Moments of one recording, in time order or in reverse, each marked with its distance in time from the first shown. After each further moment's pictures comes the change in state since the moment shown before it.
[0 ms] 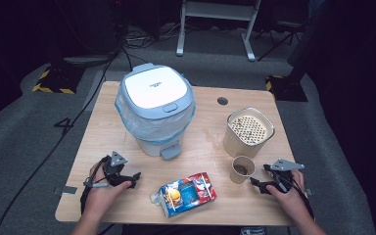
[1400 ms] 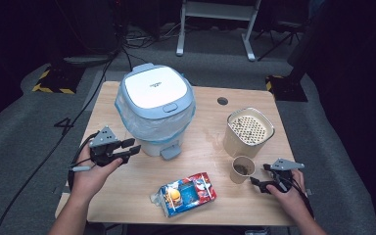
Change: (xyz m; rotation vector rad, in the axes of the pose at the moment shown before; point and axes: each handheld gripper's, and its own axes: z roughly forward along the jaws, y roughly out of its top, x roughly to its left) left arm 0.000 0.085 -0.081 -0.277 -0.252 0.091; right arm -0.002 0.000 0.001 -0.004 0.009 -0.003
